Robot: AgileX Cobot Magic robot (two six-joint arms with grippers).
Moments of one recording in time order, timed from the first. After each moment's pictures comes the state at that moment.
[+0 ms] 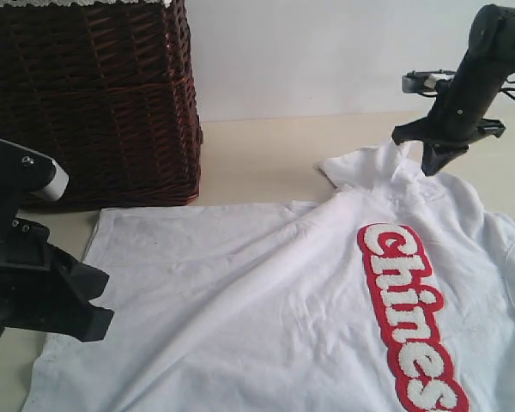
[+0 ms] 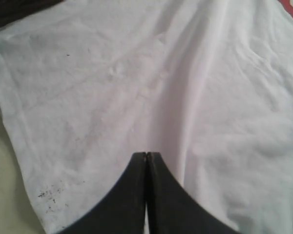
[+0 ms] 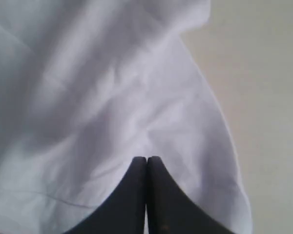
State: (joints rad) left arm -0.60 1.19 -0.56 -0.11 0.32 0.04; right arm -0.02 2.50 -2.19 0.10 1.22 -0.20
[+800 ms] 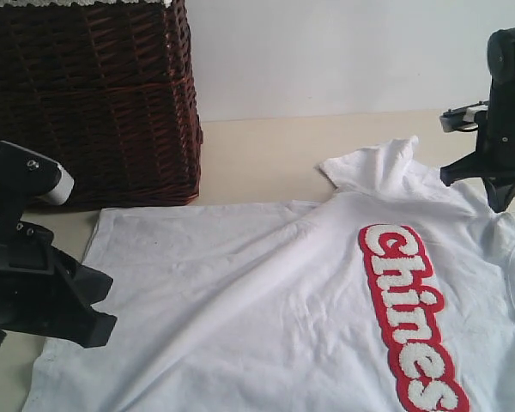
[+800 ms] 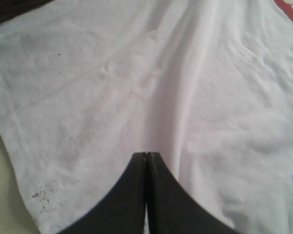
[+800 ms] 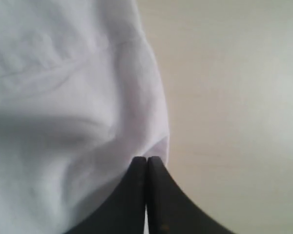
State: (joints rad) left arm -0.62 1.19 -0.56 -0.11 0.32 0.05; right arm -0.03 2.33 -1.84 -0.21 1.22 -0.06
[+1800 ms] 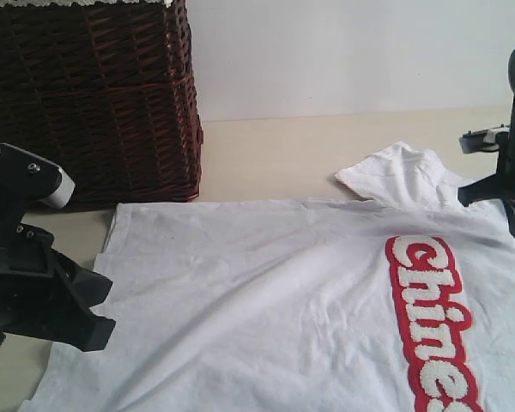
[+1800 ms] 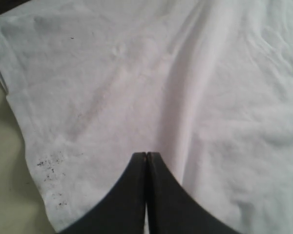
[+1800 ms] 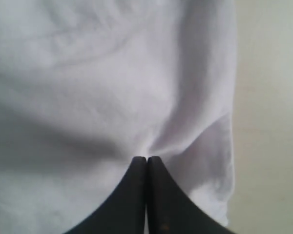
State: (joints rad) left arm -0.62 1.19 -0.55 -0.12 0.33 0.06; right arm -0.07 2.24 -1.65 -0.18 1.22 -0.04
